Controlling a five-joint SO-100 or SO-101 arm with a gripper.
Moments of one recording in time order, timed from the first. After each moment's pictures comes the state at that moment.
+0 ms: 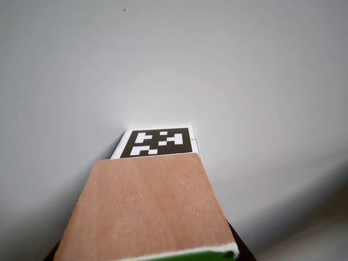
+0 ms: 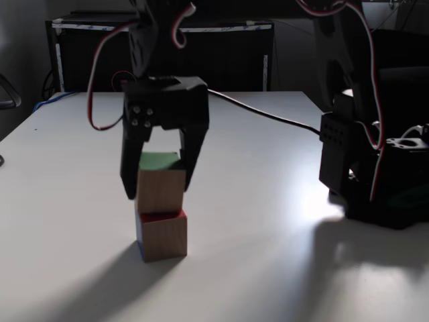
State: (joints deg) arm -8.4 68.6 65.1 96.0 6.2
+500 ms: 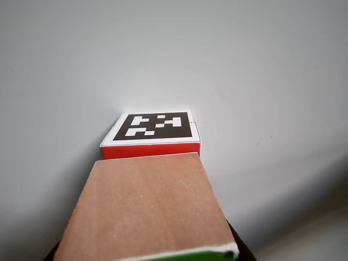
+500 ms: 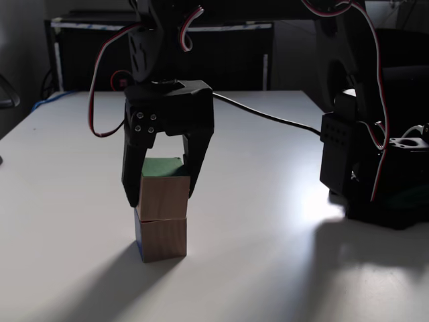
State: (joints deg) arm -10.6 67.6 64.2 96.4 7.6
